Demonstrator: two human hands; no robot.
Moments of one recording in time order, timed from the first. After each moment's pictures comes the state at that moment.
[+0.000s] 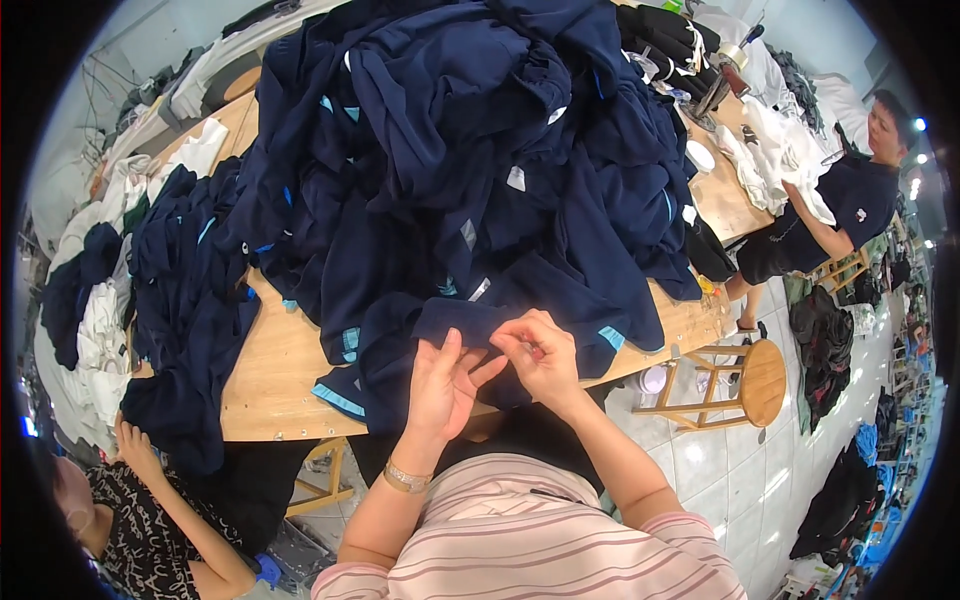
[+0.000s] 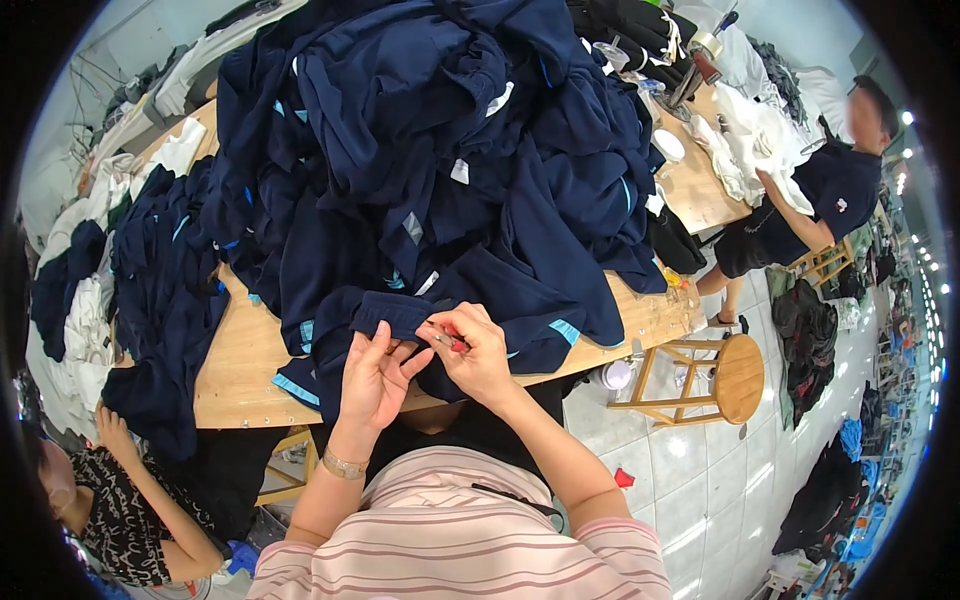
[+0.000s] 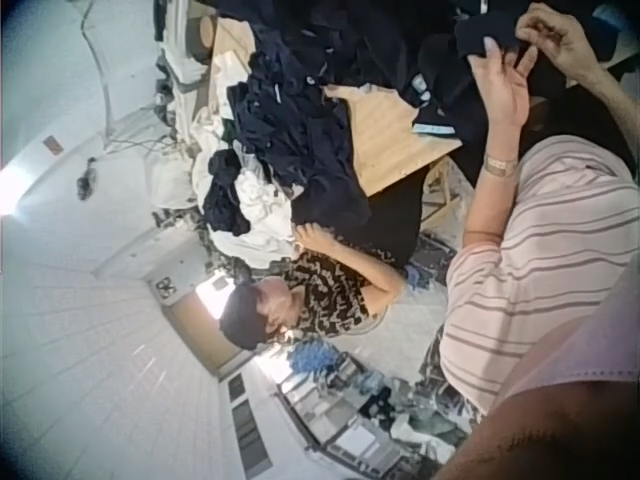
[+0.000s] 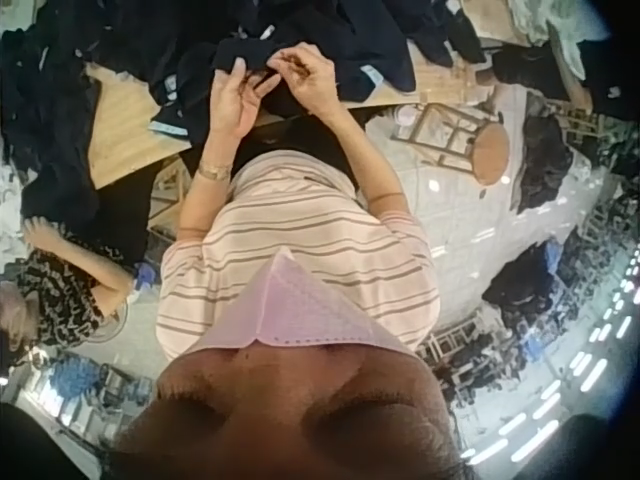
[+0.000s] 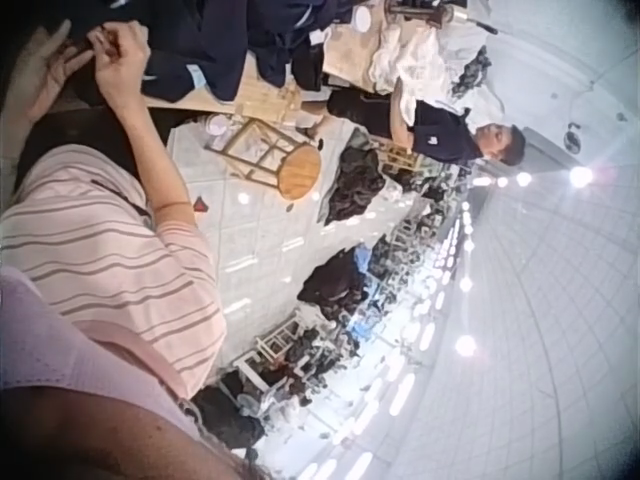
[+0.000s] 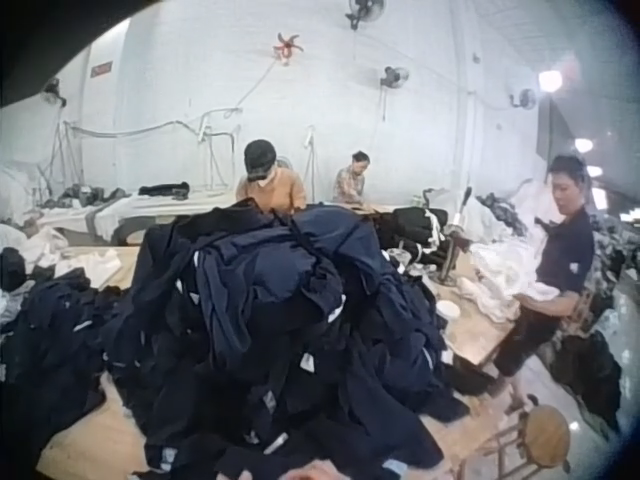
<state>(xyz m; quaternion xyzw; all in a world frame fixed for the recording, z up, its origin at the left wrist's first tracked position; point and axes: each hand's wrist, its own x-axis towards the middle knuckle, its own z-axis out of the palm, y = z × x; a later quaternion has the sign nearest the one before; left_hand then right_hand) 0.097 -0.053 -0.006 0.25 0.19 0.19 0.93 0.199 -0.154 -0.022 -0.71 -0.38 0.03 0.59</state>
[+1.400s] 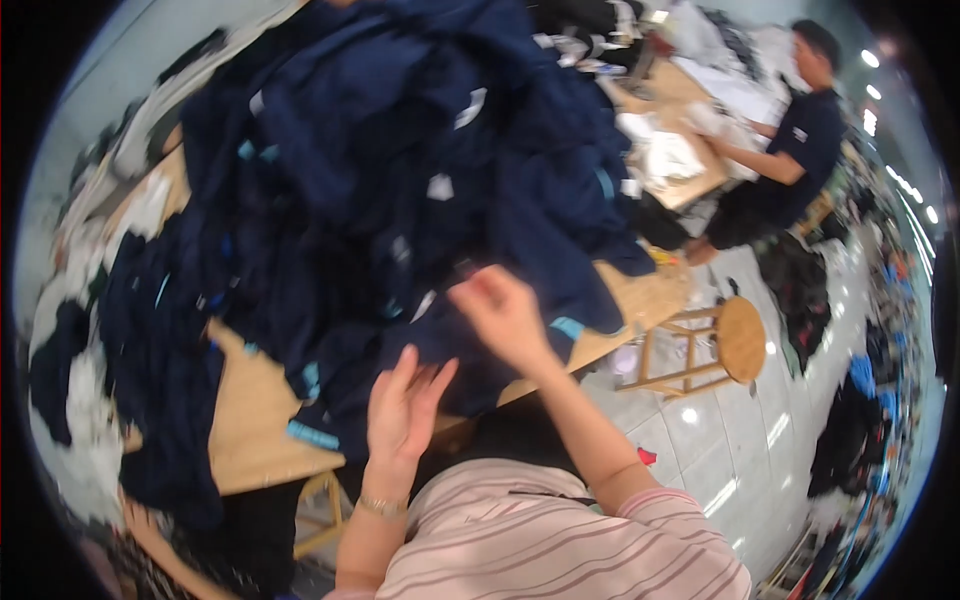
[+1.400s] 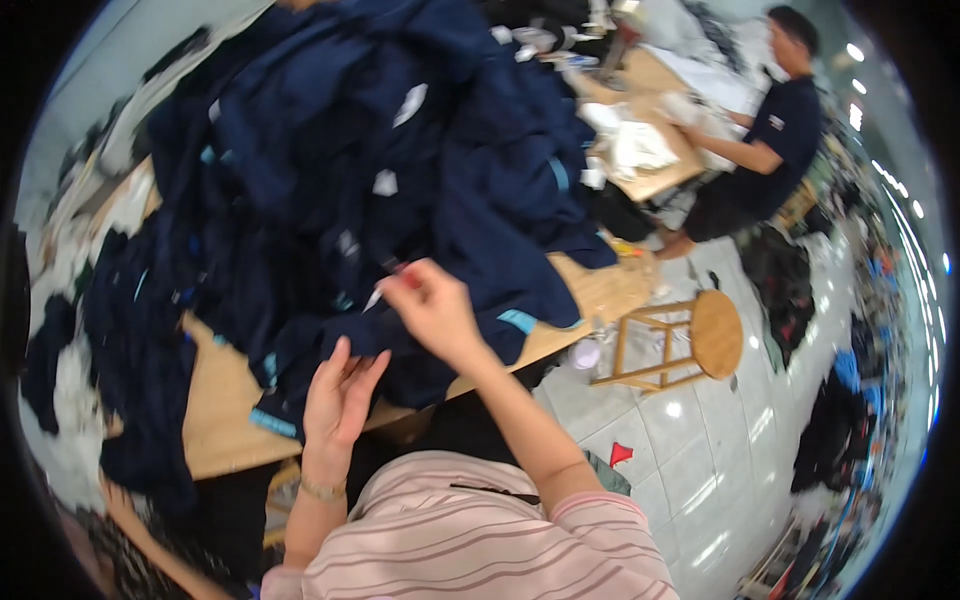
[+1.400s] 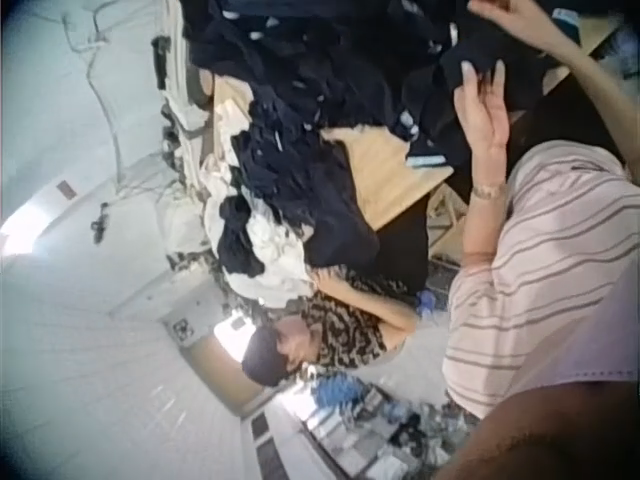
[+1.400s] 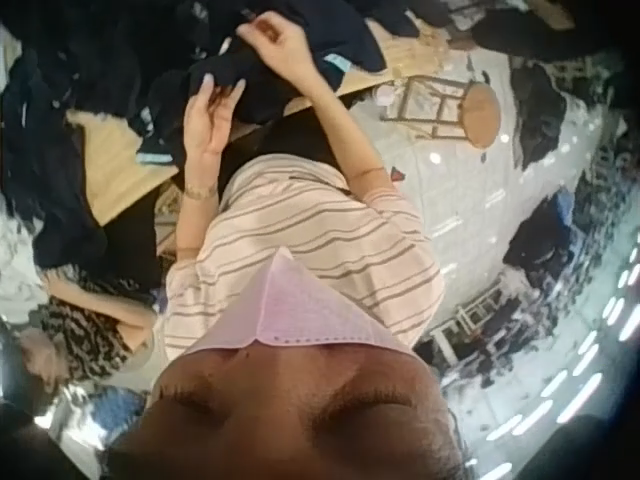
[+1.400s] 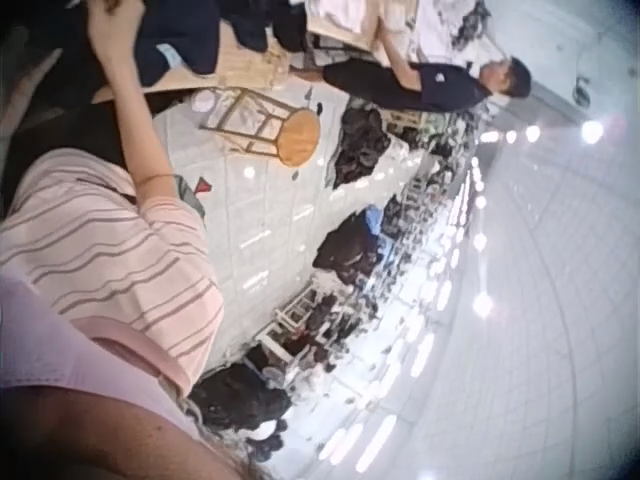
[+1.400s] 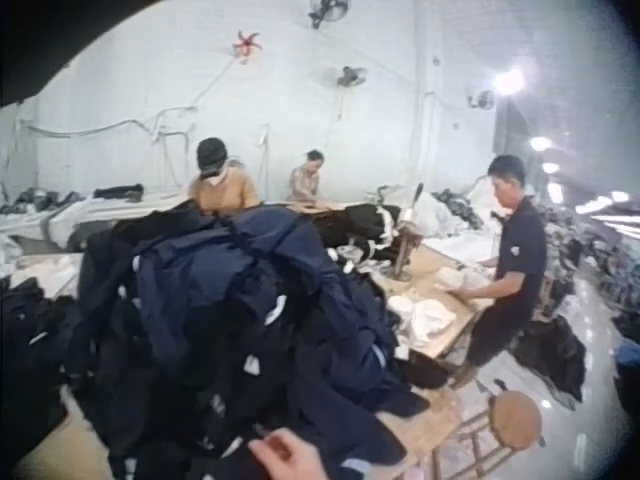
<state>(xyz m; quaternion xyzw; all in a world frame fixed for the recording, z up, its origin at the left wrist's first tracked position) 0.107 -0.055 -0.018 0.20 0.22 0.14 0.95 0.246 -0.152 -0.009 -0.73 -0.24 0.07 0.64</state>
